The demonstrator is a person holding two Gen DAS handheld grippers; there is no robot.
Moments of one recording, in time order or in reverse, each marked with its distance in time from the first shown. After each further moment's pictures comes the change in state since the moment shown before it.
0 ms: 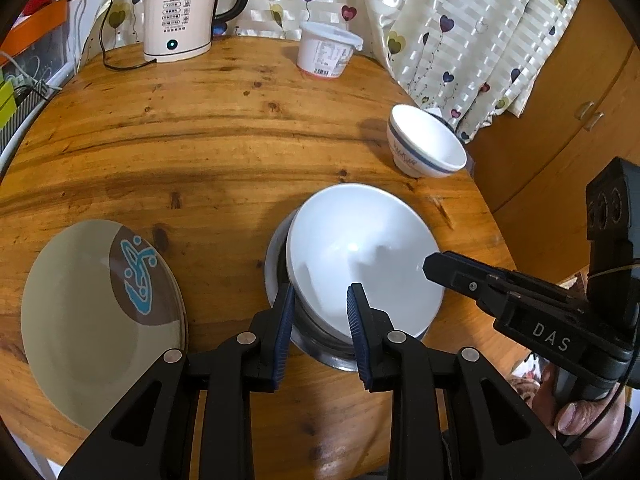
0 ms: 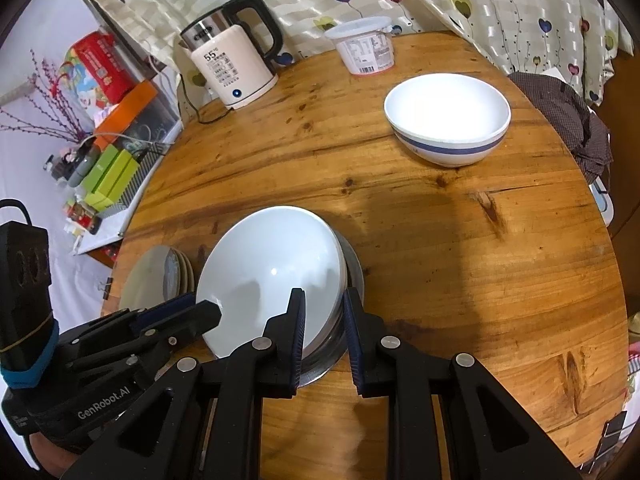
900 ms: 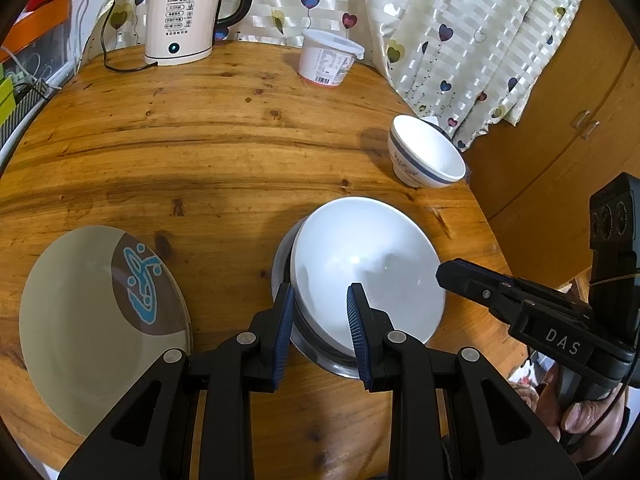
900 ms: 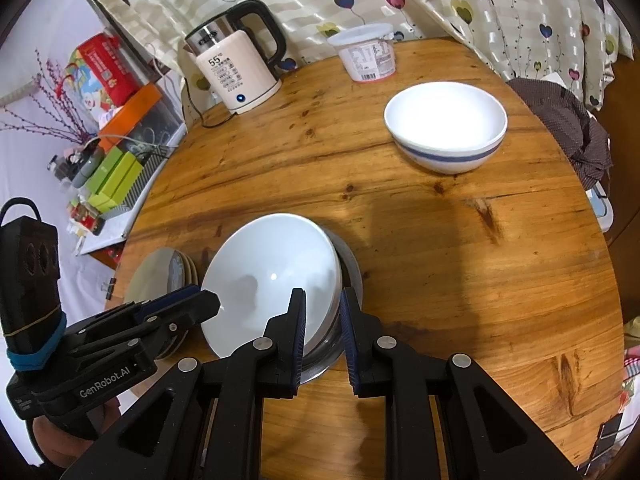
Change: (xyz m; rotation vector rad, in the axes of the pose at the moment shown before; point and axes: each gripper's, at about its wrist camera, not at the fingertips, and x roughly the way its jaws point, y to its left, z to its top) left arm -0.003 0.008 0.002 -0.007 -0.025 -0.020; right arm -0.008 0.001 0.000 -0.010 -0.017 0.004
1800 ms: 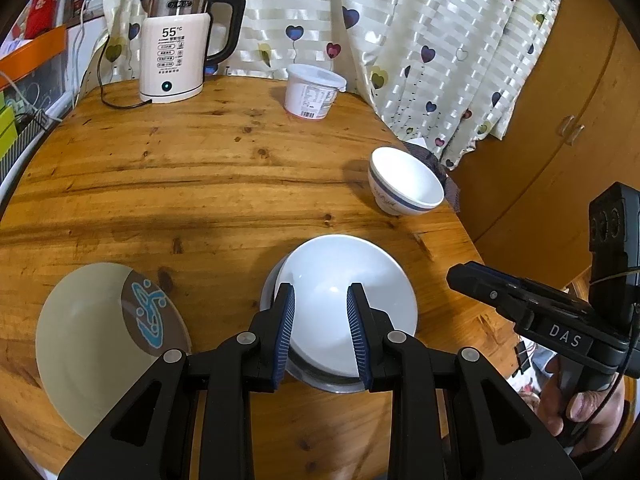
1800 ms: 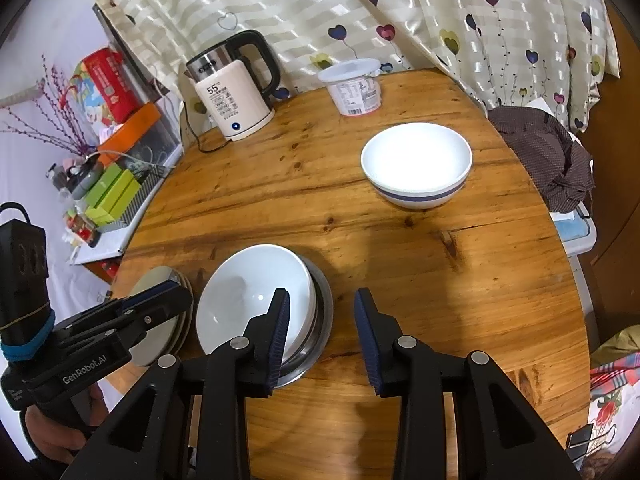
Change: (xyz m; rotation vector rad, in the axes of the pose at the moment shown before) left arm -0.021 -0.016 0.010 0.046 -0.093 -0.011; right arm -0.034 -0.010 0.007 -0.020 -0.085 -0.037
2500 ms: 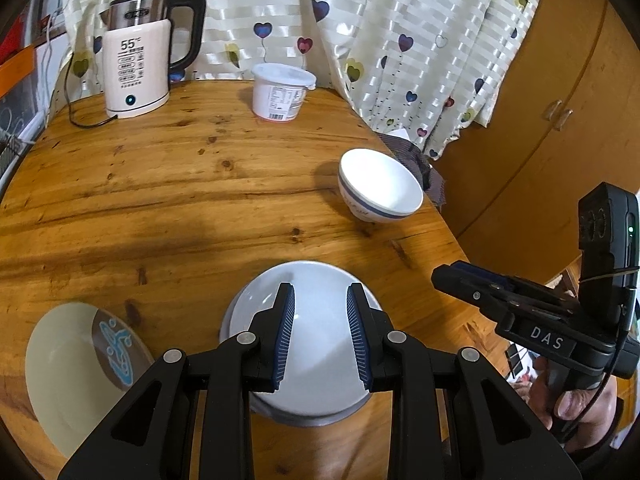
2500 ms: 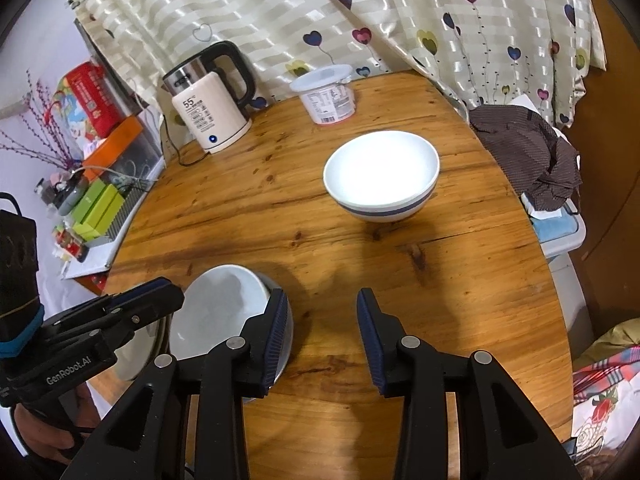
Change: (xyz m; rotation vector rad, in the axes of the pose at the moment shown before) left arm 0.019 -0.028 0.025 0.065 0.031 -0.042; right arm 0.000 -0.024 0.012 0.039 -0.017 -0.041
